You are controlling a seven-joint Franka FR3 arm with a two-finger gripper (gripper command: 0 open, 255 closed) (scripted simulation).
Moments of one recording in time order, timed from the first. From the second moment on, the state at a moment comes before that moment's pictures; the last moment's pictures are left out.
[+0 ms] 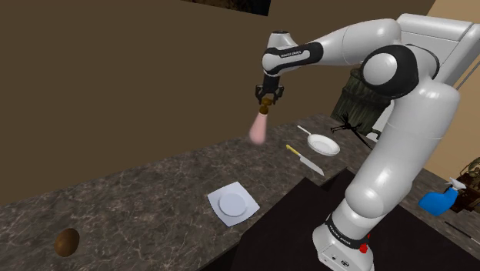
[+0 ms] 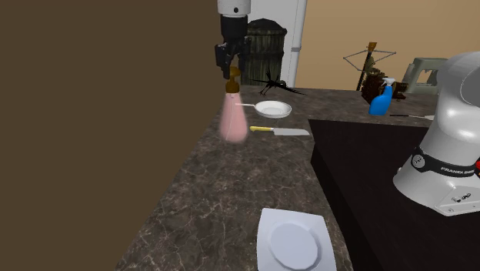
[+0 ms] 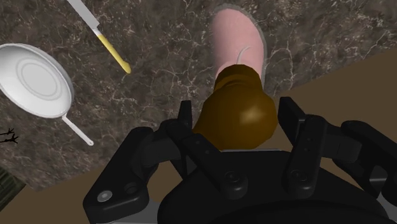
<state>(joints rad) -0.20 0.14 -0.09 -1.83 -0.16 2.04 0.42</state>
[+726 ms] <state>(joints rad) -0.20 0.13 -0.09 -1.71 -0.15 1.90 0.40</state>
